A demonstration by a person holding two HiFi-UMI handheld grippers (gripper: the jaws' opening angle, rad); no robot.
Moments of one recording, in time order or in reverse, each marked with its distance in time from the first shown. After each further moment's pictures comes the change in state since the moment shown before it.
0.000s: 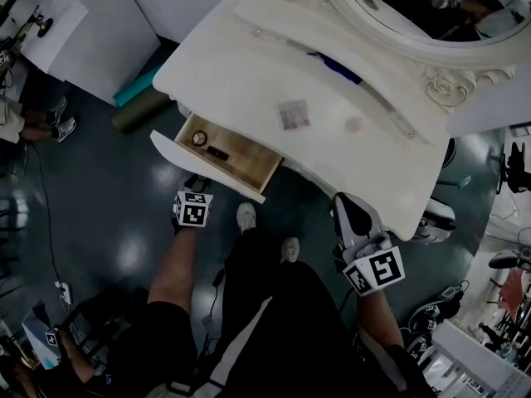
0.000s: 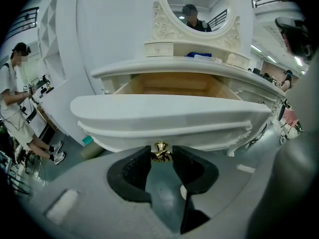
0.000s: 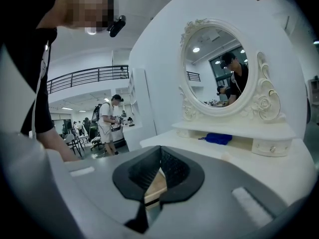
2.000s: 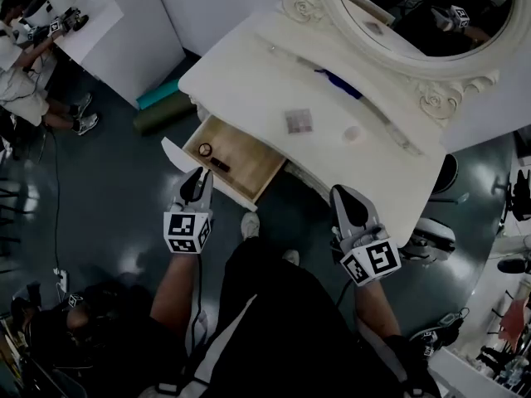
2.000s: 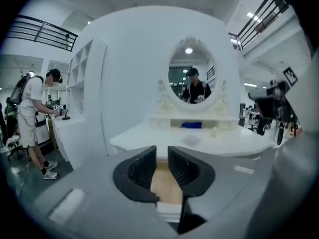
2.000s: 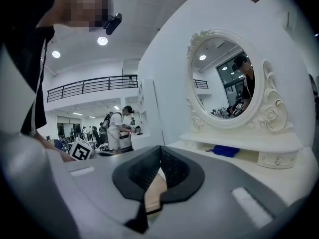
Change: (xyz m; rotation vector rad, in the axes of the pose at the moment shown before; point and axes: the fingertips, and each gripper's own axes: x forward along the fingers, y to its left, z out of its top) left arm -0.205 -0.034 0.133 -0.099 -0.601 0.053; right arm -0.020 0.011 0.033 -0.026 -0.111 0.106
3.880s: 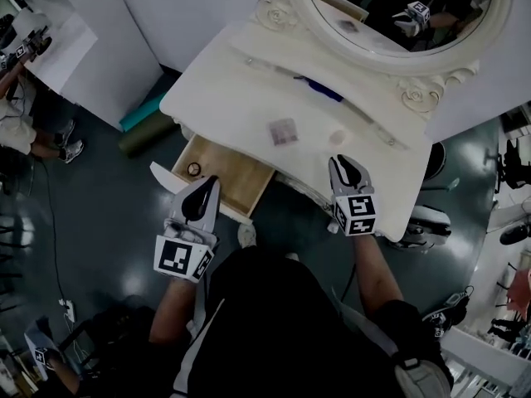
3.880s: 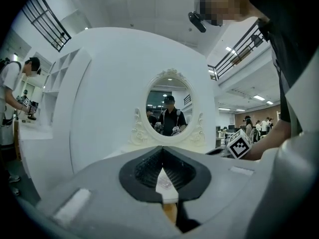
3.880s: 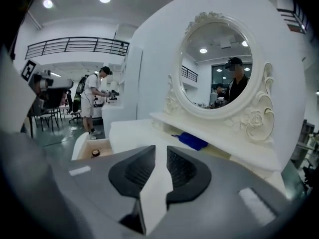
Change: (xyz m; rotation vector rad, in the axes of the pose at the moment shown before) left arm -0.011 -0.058 0.137 0.000 -0.280 -0.288; right arm 0.063 -0.120 -0.067 -0.205 0.268 -0.296
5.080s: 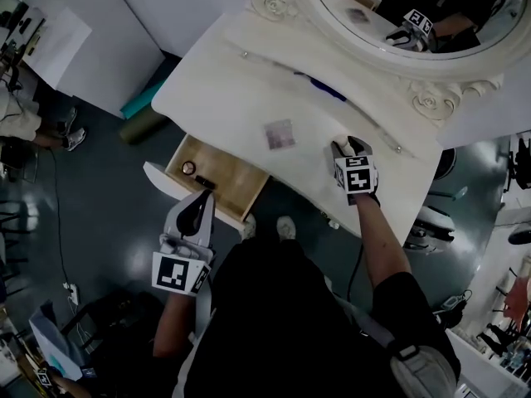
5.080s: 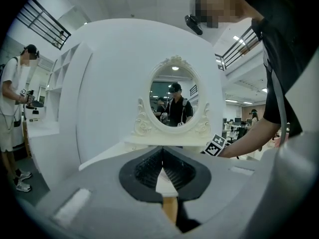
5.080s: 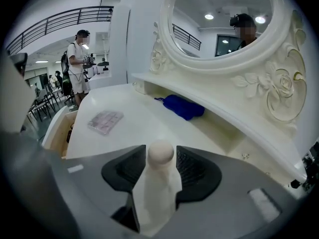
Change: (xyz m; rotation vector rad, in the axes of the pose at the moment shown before) left arm 0.023 -0.010 -0.021 -0.010 0.115 0.079; right arm 0.110 -0.087 -0.090 -0.001 0.391 0.003
